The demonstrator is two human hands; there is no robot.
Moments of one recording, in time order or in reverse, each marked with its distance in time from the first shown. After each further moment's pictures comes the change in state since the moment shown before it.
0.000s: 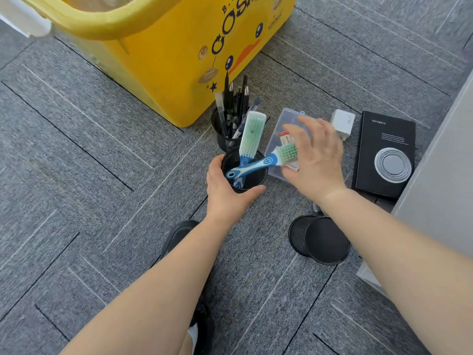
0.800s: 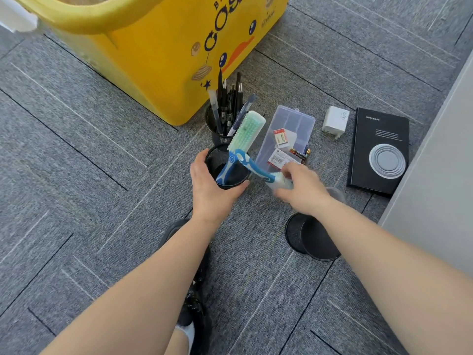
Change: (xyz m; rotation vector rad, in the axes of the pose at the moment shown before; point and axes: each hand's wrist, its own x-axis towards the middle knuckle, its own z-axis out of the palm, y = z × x) left_hand 0.002 -0.003 -0.014 0.051 0.079 0.052; right_hand -0.025 0.002 0.018 0.239 -0.489 0.343
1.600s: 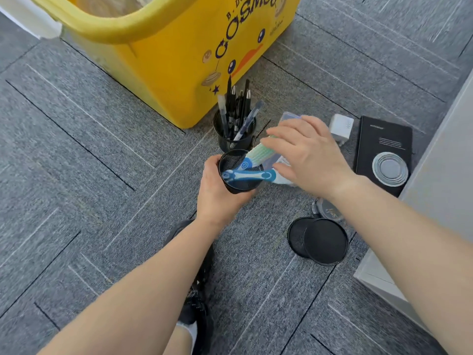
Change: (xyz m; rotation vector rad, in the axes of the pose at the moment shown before) left_hand -0.001 0.005 -0.006 -0.002 -0.061 0.037; right_hand 0.008 -0.036 -0.056 -0.585 0.509 -0.813
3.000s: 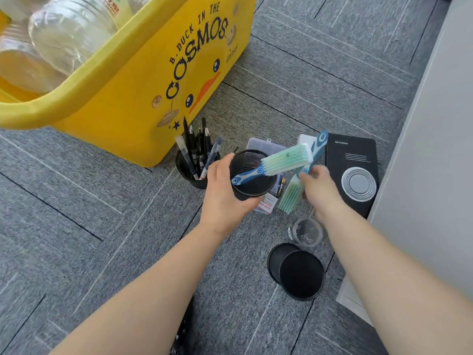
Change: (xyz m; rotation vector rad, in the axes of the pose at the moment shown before) left_hand 0.049 0.071 0.043 0.134 -0.221 0.181; right_hand -0.036 0.060 0.034 1.129 -0.005 1.546
